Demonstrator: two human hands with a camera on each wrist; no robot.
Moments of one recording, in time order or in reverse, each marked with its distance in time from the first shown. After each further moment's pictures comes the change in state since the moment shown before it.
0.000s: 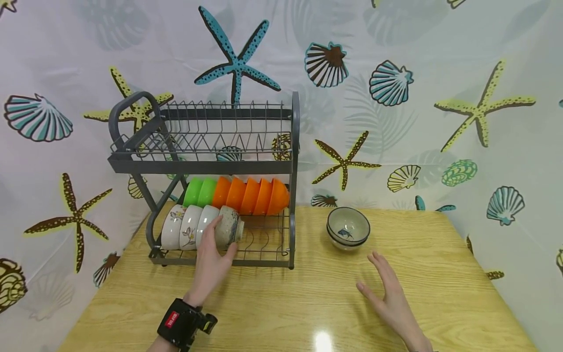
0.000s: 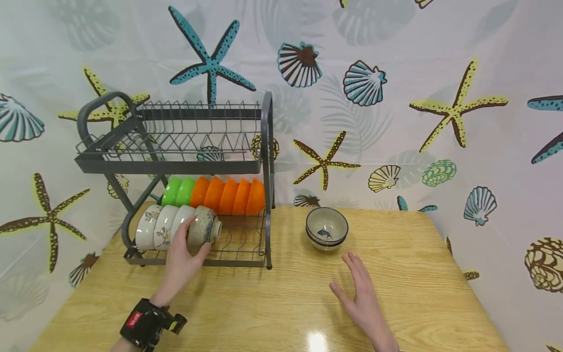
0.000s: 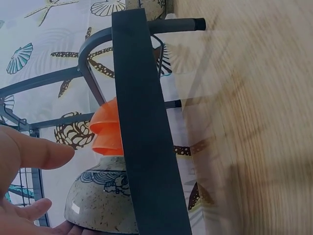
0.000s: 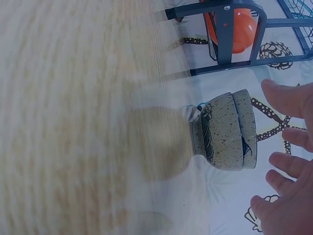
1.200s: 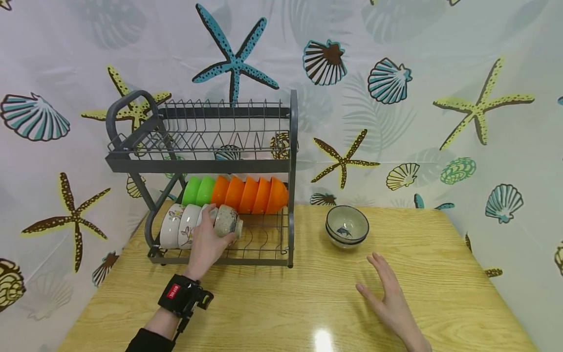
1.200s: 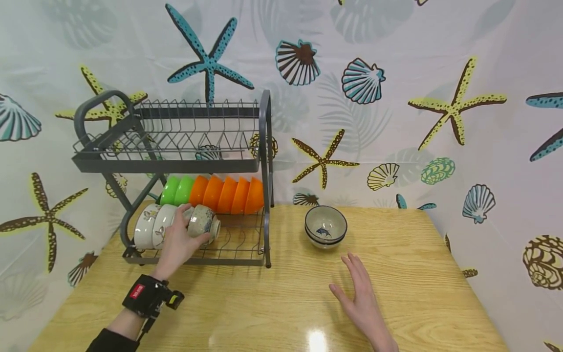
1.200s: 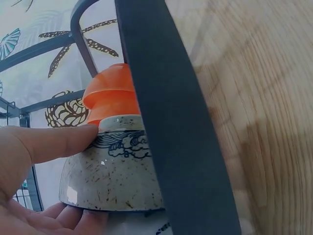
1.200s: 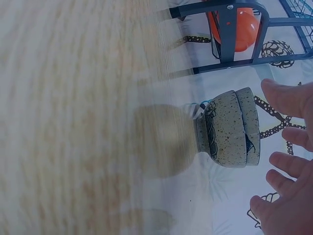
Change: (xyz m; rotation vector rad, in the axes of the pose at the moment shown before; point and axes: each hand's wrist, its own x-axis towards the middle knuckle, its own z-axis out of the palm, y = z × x) left_hand 0.039 0.002 -0.009 0.121 -0.069 -0.129; right_hand -0.005 0.004 0.001 -0.013 -0.004 0.017
